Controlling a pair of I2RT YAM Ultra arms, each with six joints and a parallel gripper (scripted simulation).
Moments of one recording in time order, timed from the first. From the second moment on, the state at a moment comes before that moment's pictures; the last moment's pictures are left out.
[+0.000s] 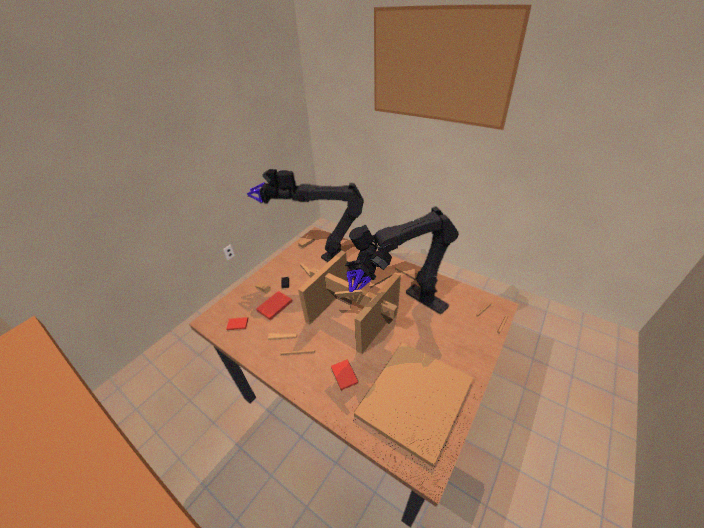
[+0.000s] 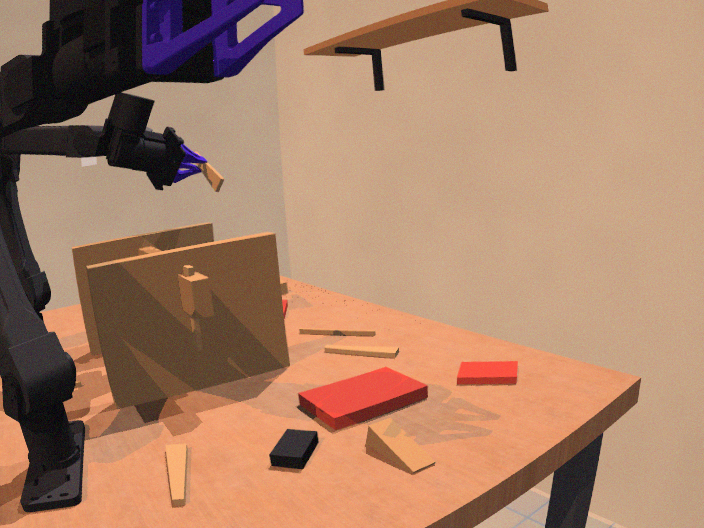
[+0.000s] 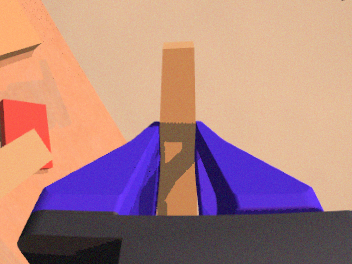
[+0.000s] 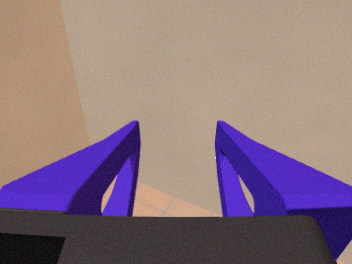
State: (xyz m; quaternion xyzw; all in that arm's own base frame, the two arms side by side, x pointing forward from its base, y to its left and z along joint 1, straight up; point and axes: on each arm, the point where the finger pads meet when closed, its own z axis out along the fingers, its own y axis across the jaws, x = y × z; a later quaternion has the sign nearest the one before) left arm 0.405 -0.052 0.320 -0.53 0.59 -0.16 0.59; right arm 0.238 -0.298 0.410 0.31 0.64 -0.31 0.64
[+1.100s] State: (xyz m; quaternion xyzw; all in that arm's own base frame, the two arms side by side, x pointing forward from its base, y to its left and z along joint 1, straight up) left arm 0.325 -0.175 0.228 -0.52 0.50 -0.38 0.58; right arm 0.238 -0.298 0.410 0.31 0.64 -0.31 0.64
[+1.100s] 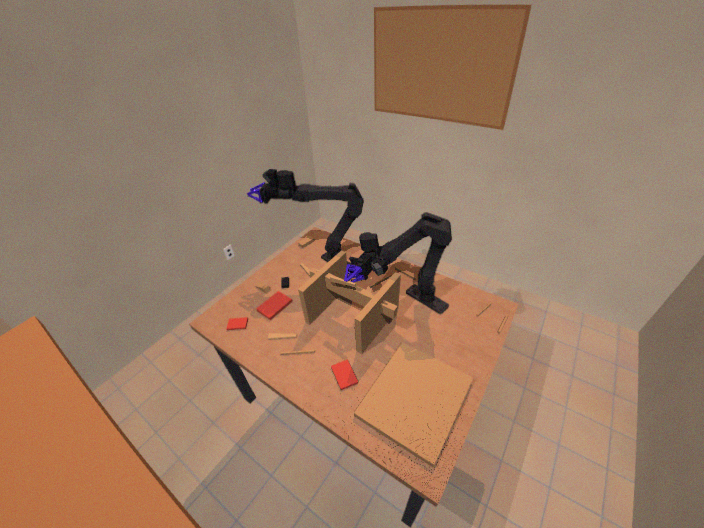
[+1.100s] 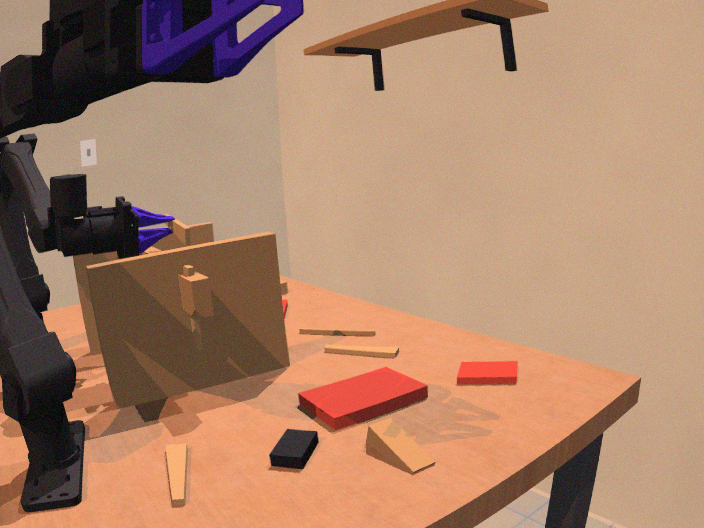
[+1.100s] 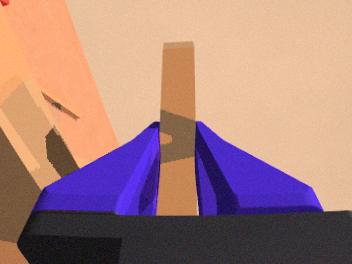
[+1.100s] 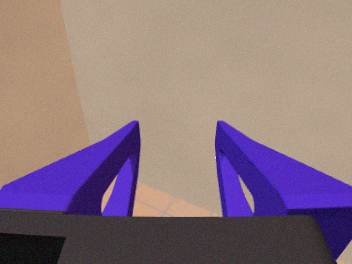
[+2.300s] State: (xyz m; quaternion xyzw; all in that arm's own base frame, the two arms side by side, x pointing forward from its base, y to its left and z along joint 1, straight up) left arm 0.306 -0.181 0.227 -0.53 0.46 -0.44 0.56; right arm 0.238 -0.298 0.410 0.31 0.64 -0.31 0.64
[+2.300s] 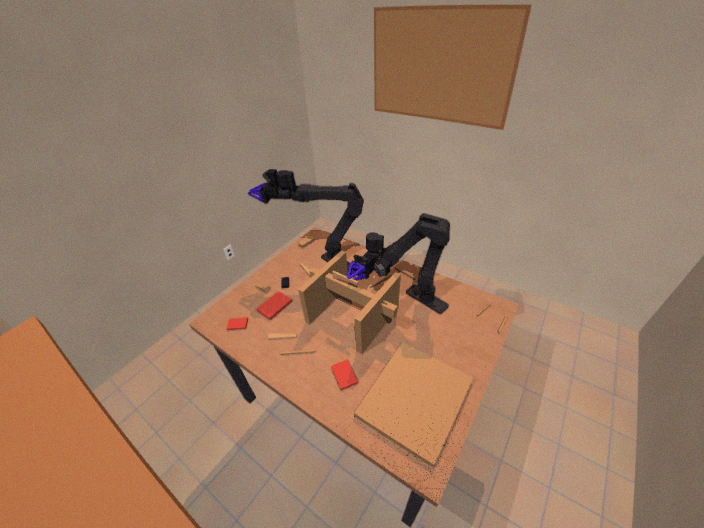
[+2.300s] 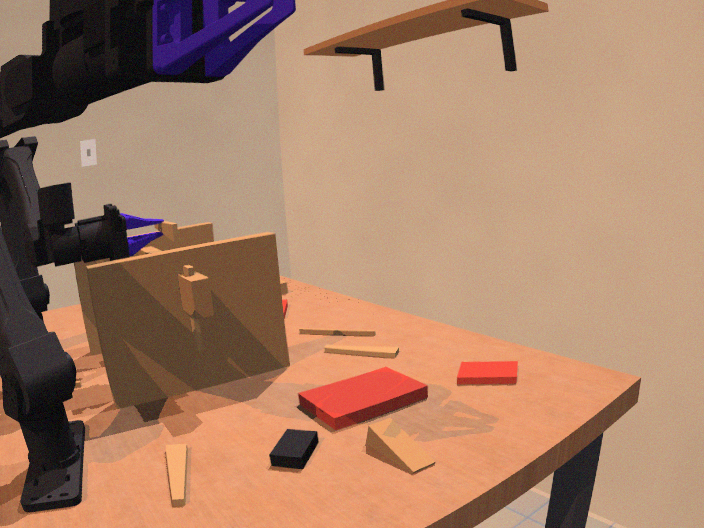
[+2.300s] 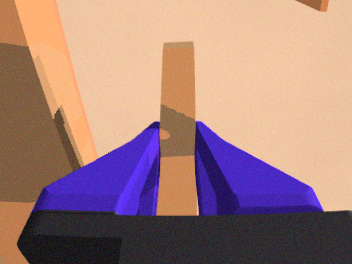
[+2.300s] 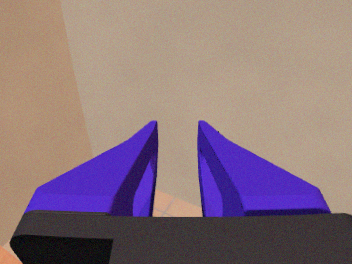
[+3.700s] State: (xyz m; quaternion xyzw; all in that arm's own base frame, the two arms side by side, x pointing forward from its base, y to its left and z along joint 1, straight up) left arm 0.306 -0.181 0.227 -0.53 0.46 -0.44 0.56; right arm 0.320 -0.231 0.368 0.34 0.70 -0.07 0.62
